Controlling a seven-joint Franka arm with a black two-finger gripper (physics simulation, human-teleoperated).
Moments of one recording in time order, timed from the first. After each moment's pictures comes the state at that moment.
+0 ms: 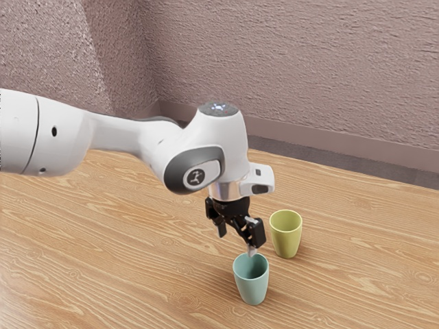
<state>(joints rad) -0.17 0.19 -0.31 -2.01 0.03 2.18 -0.21</state>
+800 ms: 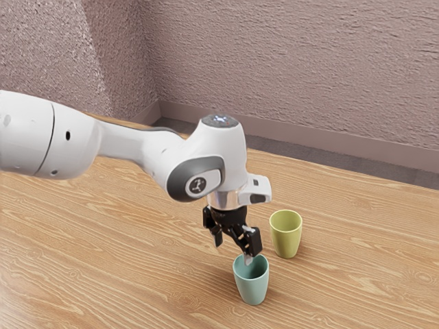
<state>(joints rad) -0.16 0.24 -0.30 -2.01 0.03 2.19 -0.22</state>
